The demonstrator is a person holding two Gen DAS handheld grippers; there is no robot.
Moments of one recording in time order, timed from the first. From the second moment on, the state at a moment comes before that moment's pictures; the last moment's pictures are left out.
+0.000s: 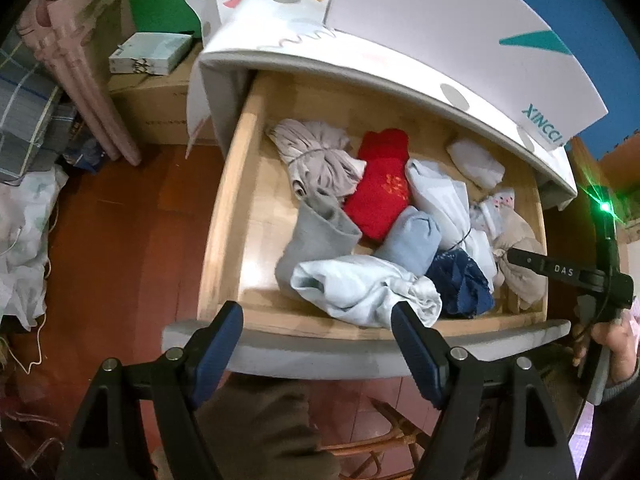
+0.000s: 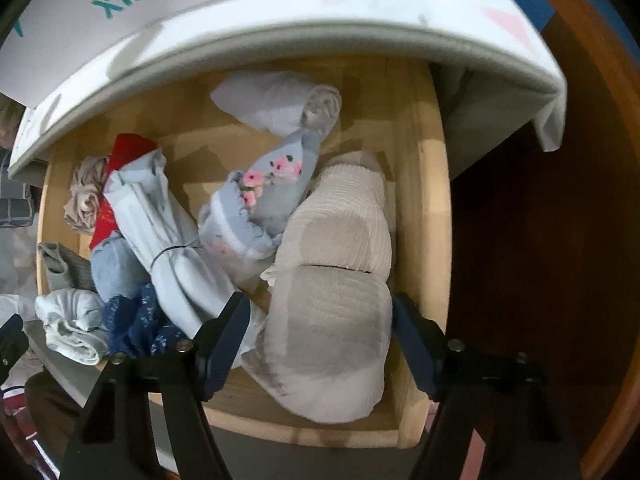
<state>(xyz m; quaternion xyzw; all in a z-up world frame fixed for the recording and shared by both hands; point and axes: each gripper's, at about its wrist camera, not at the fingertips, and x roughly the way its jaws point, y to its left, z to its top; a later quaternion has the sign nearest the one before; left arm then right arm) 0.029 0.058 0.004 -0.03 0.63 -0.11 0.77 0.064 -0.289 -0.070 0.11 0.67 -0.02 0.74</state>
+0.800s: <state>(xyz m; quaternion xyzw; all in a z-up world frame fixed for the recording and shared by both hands) 0.045 0.018 -0.015 -0.06 0.67 -0.11 0.73 0.051 -0.274 -0.064 0.10 0.64 -0.02 0.76</state>
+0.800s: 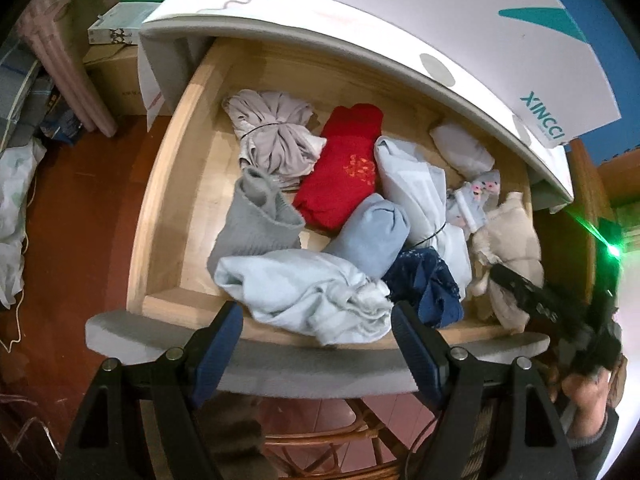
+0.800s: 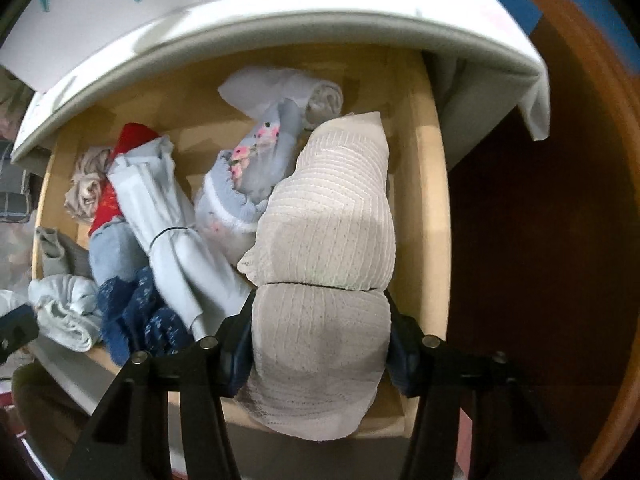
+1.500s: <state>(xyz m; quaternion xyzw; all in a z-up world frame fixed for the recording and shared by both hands) 0.060 0.008 -0.046 -0.06 0.68 -0.06 0.73 0.035 -0.291 -0.052 0.13 0.63 0.02 0.77</state>
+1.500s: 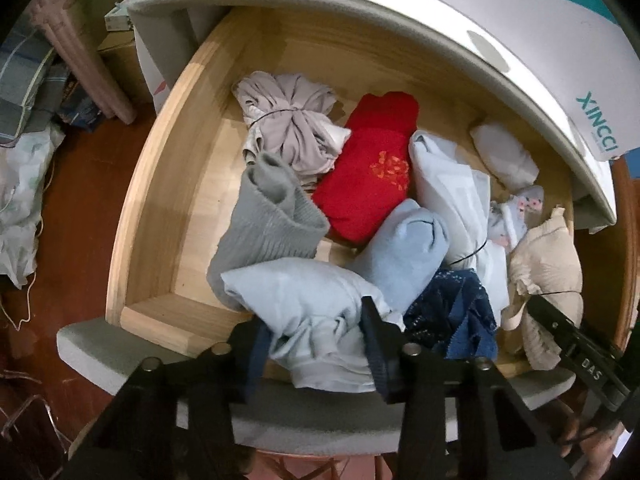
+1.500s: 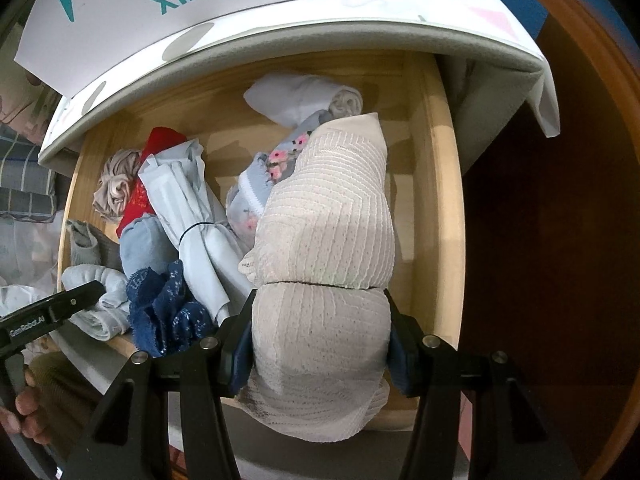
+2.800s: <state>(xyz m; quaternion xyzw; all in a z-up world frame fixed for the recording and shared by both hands) 0.031 0.040 0.029 0.04 0.51 -0.13 0.85 0.010 -0.301 0.009 0.14 0.56 0.01 0.82</state>
